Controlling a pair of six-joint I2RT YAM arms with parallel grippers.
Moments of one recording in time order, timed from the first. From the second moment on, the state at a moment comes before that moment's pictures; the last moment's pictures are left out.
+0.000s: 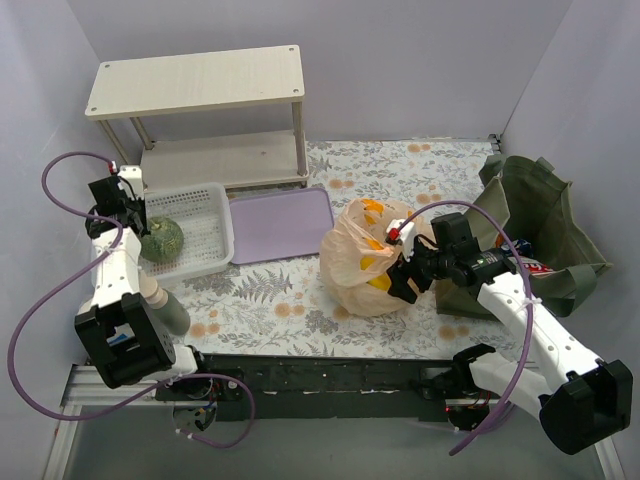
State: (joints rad) left arm 0.39 1.35 1.08 -0.42 -0.05 0.32; right arm 0.42 1.00 0.79 -0.69 -0.50 -0.44
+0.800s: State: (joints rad) left arm 0.41 1.32 1.08 -0.44 -0.04 0.28; right arm 0.41 0.97 0.79 -0.68 -0.51 -0.42
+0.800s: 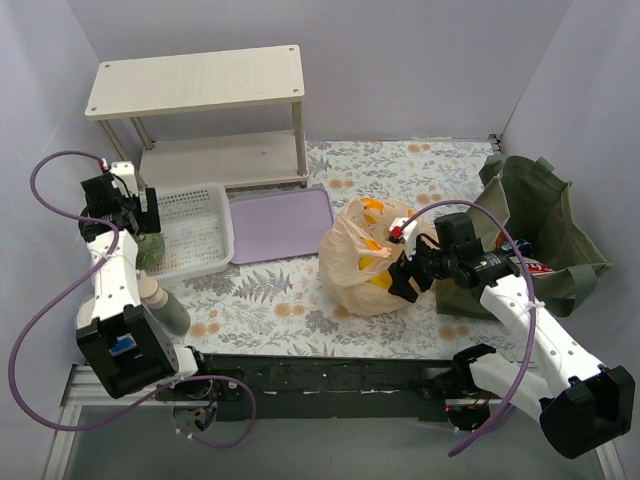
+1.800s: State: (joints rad) left arm -0.53 1.58 1.71 -0.60 0.75 -0.05; right arm 0.38 0.98 0.90 -0.67 -0.59 -0.37
